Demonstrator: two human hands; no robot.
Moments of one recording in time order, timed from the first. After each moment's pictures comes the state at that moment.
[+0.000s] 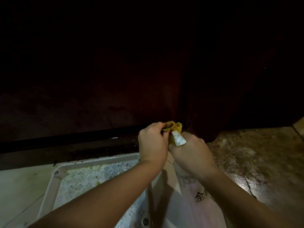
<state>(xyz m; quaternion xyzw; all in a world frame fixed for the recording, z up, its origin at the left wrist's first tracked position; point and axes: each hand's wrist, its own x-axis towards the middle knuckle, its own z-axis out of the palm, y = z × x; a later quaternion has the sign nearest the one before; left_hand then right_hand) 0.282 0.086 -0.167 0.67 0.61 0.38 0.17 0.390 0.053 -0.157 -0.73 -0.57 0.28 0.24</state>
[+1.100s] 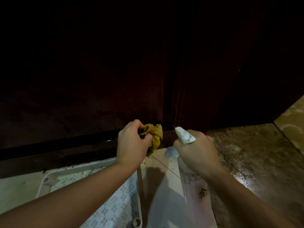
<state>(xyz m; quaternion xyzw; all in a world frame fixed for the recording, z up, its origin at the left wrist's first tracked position) 0.255 0.085 -0.156 0.68 0.61 0.36 0.22 0.425 0.039 -0.152 -0.75 -0.54 0.22 0.32</state>
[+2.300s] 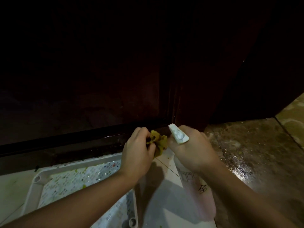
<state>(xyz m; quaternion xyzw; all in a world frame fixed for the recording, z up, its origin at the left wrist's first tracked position) 0.271 0.073 -0.193 0.73 0.57 0.31 0.21 0.429 0.043 -0.155 -0.70 -0.58 0.28 0.30</state>
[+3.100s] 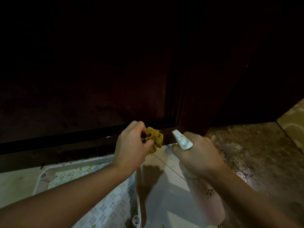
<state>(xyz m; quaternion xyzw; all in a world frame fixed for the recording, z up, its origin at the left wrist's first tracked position) 0.248 0.082 -0.172 0.74 0.56 0.32 0.17 0.428 0.033 -0.151 -0.73 -0.60 0.24 0.23</state>
